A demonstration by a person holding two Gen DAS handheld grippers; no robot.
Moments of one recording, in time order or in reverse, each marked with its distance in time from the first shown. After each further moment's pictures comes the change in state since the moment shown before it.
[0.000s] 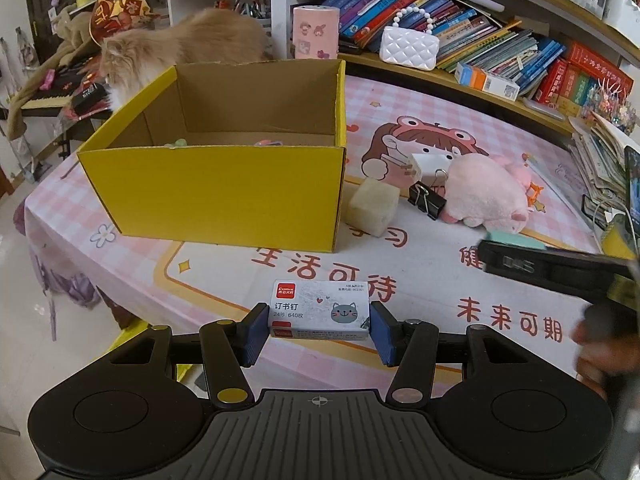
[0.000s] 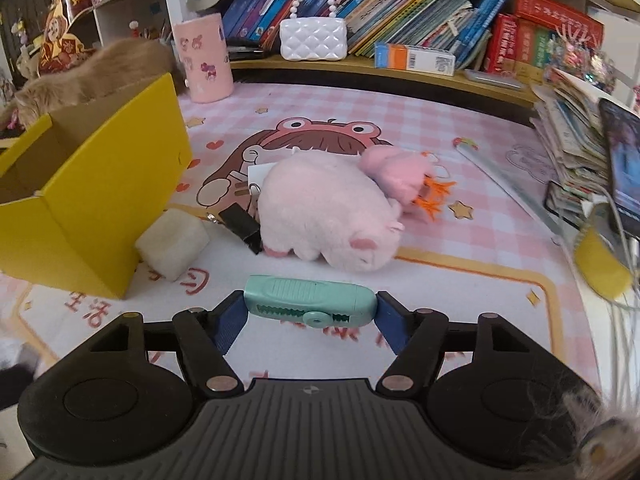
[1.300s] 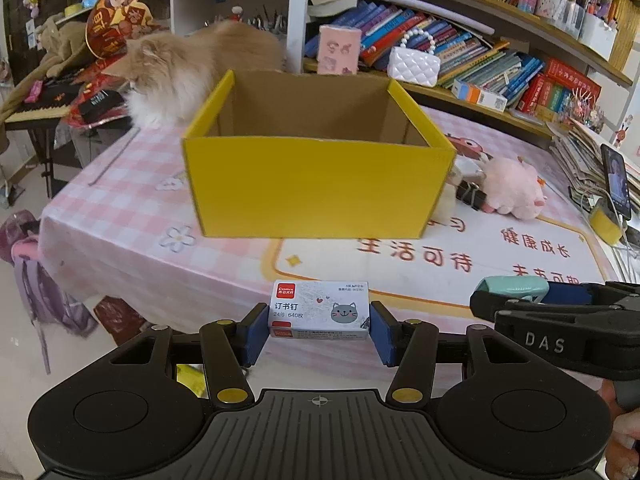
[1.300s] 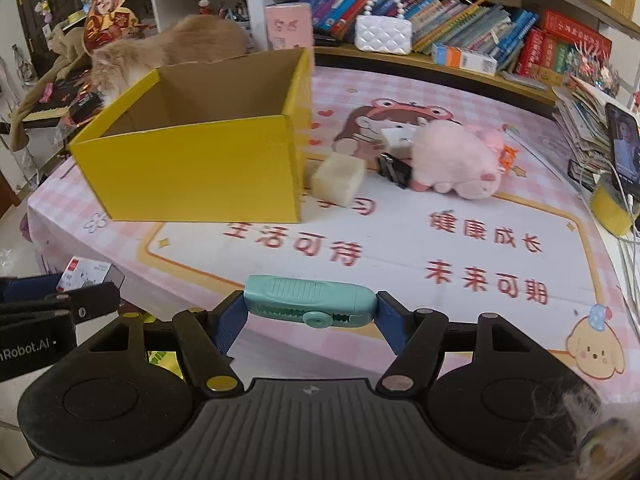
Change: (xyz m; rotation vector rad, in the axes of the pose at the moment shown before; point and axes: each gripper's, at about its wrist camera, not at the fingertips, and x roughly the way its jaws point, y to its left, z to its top) left arm -0.026 0.145 -0.022 0.075 -0.065 -0.126; right arm -0.076 0.162 -0.055 -0.032 0.031 -0.003
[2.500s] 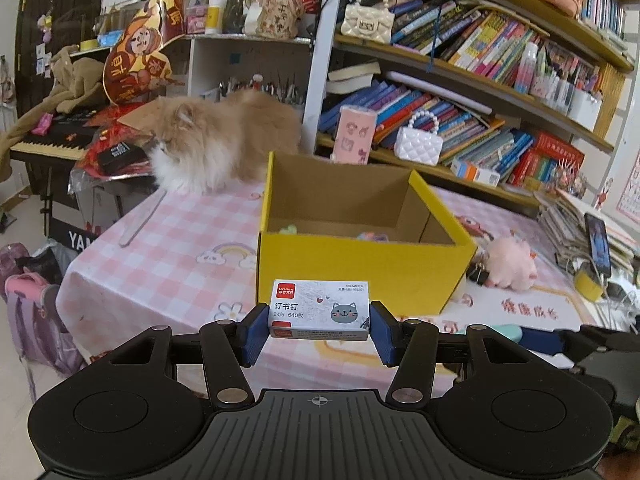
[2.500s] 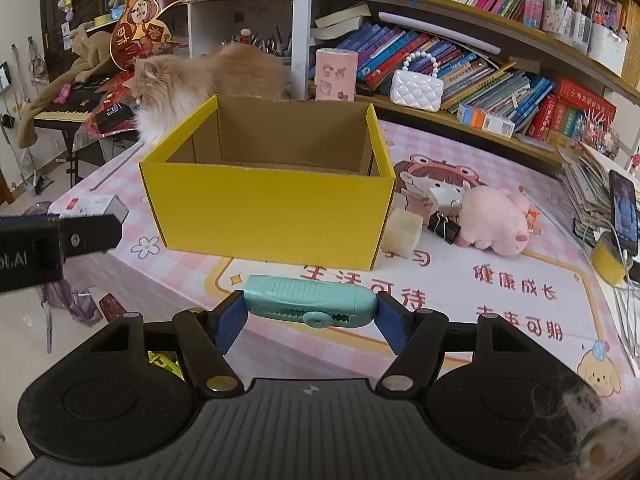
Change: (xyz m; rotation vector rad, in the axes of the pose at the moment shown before) left arm -0.041 0.069 0.027 -0.038 -0.199 -0.067; right arm -0.020 0.091 0.009 -0.083 -0.118 -0.055
